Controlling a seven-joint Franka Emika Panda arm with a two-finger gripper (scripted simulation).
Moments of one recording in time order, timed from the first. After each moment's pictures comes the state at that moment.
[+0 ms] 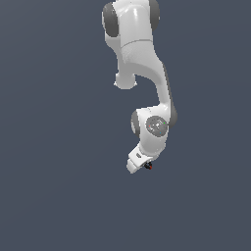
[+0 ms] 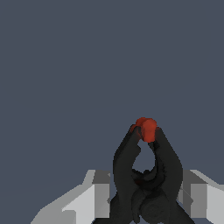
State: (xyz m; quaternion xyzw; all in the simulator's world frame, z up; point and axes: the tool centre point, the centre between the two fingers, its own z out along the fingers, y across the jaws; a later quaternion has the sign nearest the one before) arm 0.057 0.097 0.014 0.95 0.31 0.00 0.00
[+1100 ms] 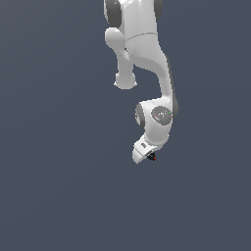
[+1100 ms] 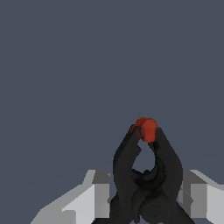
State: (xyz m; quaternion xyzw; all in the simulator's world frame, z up) arm 0.013 0.120 0.015 0.95 0.31 0.00 0.00
